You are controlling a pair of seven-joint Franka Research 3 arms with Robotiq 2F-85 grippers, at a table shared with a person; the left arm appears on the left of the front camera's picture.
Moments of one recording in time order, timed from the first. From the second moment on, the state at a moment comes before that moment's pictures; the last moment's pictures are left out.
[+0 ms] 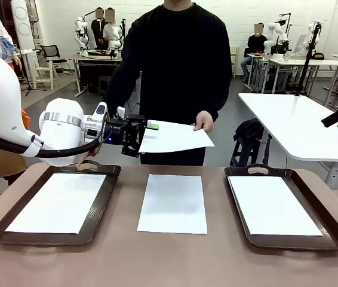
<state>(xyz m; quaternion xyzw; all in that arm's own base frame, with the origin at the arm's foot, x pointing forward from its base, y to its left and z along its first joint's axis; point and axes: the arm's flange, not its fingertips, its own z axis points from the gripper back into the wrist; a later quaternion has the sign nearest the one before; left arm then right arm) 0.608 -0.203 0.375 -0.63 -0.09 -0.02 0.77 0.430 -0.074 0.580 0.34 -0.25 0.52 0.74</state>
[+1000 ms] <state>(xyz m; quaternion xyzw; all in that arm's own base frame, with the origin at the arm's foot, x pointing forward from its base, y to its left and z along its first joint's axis) 0.609 -0.202 0.370 -0.66 -0.06 0.01 0.75 0.430 -0.074 0.580 0.34 -0.25 0.52 0.74</state>
